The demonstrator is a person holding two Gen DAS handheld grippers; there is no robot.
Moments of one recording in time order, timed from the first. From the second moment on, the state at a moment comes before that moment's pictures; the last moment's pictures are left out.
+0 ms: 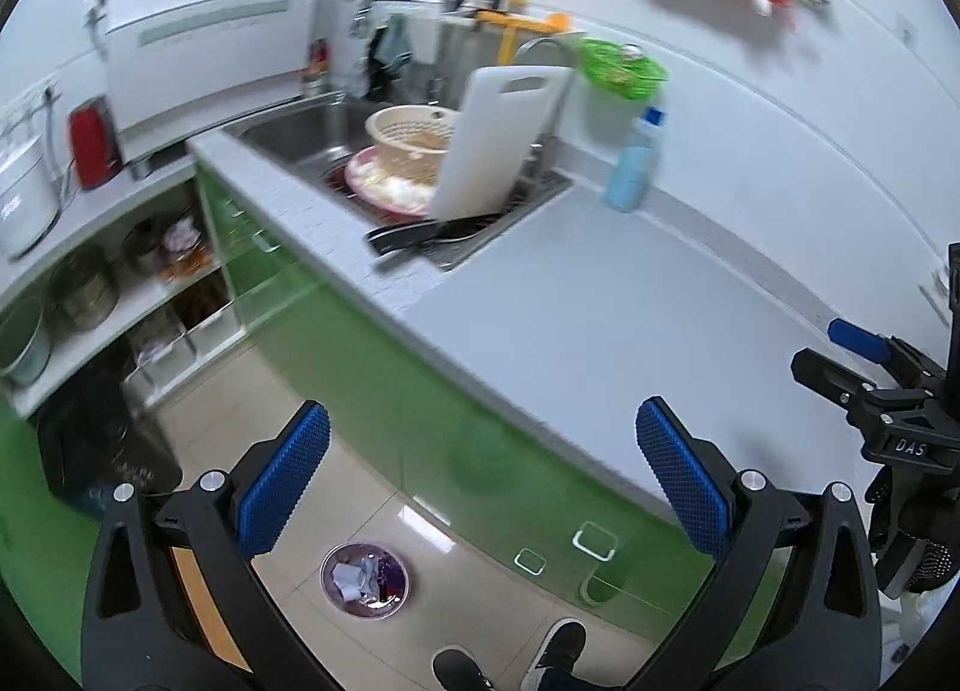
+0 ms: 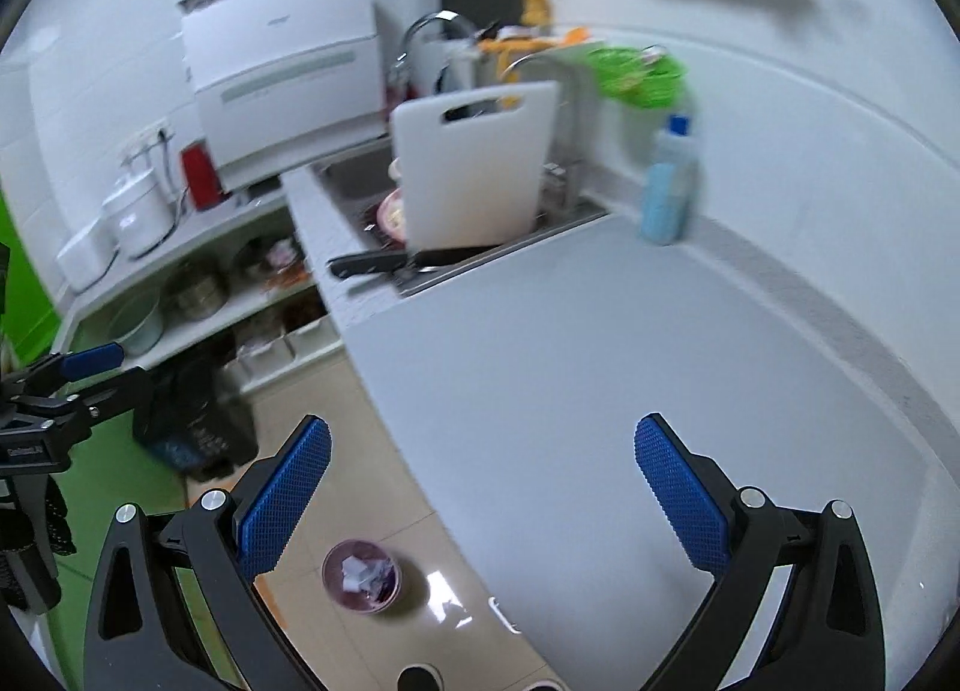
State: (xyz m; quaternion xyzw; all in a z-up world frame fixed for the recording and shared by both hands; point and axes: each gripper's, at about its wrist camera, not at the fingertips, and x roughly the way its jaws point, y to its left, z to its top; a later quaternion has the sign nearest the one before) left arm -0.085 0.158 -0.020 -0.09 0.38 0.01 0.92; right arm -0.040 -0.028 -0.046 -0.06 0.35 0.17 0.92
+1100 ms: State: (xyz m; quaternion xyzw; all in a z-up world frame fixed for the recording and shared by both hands) left arm -0.032 0.034 0.004 -0.06 0.40 -0.03 0.91; right arm -0.022 -0.140 -0.019 -0.04 0.36 0.16 0.92
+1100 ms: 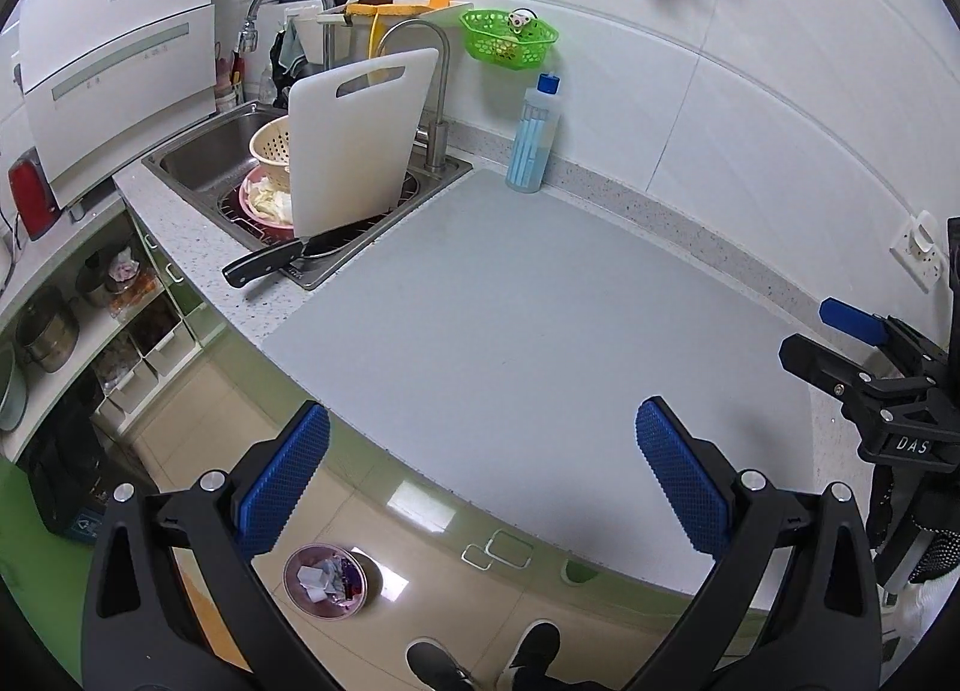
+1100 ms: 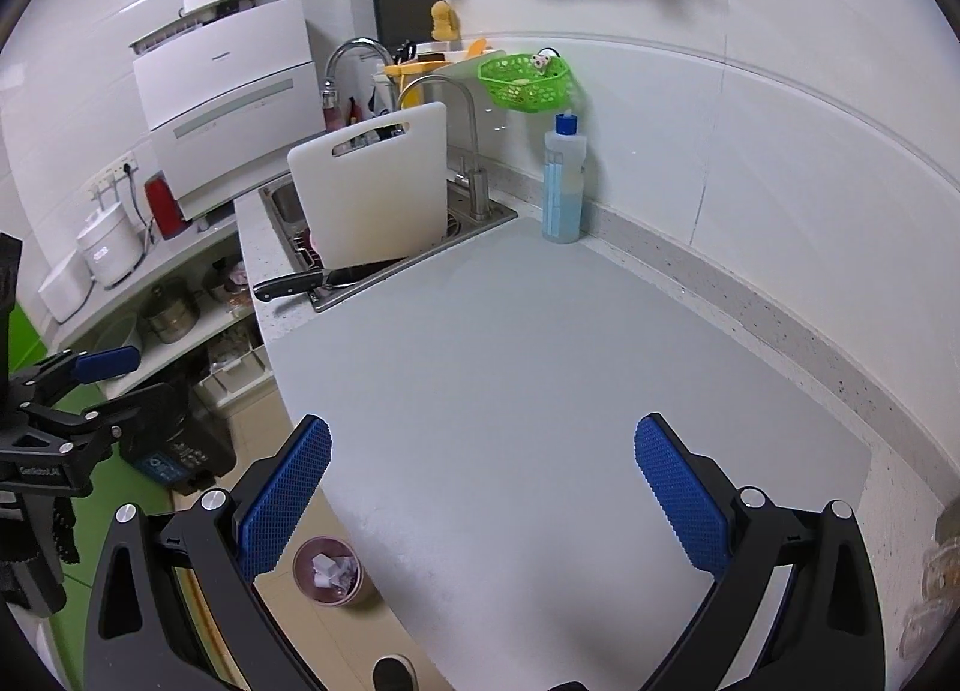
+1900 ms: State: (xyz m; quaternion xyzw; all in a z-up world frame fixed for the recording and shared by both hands) left arm -0.018 0.022 -0.005 -0.05 0.42 -0.05 0.91; right arm -0.006 -0.146 -0.030 -0.04 0.38 0.17 0.91
